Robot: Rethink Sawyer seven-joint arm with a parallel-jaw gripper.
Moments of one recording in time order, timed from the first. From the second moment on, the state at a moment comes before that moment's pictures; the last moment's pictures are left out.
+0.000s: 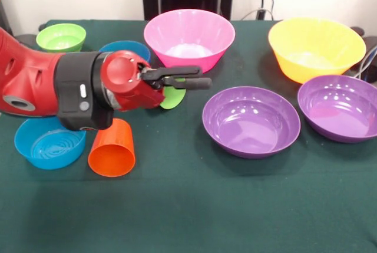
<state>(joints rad) -0.59 -0.13 0.56 0.70 -1.99 -1.64 1.95</state>
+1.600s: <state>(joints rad) -0.47 -0.10 0.13 0.77 -1.81 -1.26 1.95</state>
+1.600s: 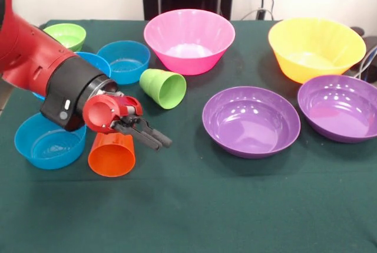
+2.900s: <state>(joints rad) -0.45 -0.13 -0.10 0.89 -1.50 -1.18 1.77</state>
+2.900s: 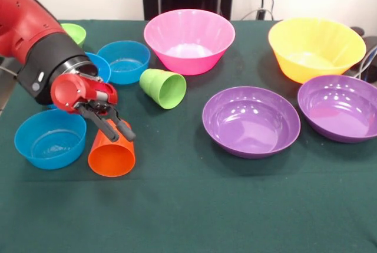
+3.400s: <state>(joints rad) -0.36 -0.16 -0.18 0.98 -1.36 -1.18 1.60</state>
